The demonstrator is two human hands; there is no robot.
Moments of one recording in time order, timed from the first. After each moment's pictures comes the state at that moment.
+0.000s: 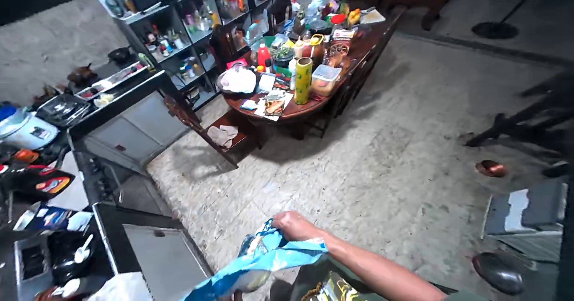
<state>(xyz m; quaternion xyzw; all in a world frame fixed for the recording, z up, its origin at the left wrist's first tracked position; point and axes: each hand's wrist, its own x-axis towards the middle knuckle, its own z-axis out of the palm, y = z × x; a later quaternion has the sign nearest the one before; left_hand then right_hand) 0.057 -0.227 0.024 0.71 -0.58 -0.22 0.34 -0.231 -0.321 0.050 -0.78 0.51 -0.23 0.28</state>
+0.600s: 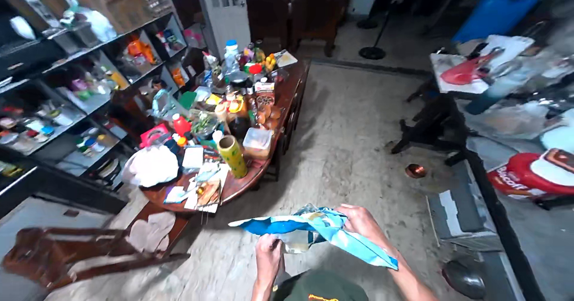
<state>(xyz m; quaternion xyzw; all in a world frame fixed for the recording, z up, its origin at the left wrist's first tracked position) -0.527 -0.599 -0.006 0.23 -0.82 -0.37 0.35 -0.763 -0.405 0.094 -0.45 0.86 -0.23 0.07</state>
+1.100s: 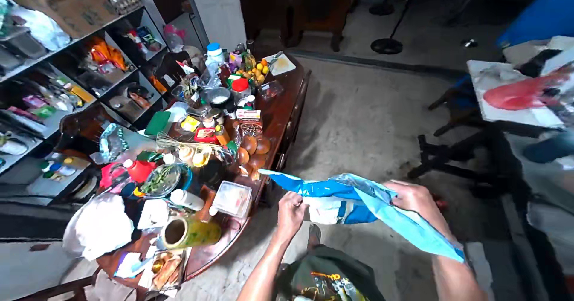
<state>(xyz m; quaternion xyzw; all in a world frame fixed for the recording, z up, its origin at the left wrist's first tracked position) -1.036 -0.756 0.047 0.12 -0.82 -0.47 0.32 -1.220 -0.514 0.161 -0.40 0.89 -0.22 0.01</state>
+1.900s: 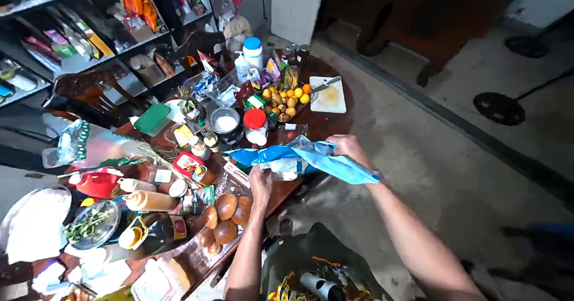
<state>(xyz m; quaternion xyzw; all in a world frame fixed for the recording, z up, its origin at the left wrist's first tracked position) -1.479 -1.119 0.022 0.48 -0.70 -0.29 0.44 -1.755 -1.060 0.135 -0.66 0.71 -0.21 0.11</state>
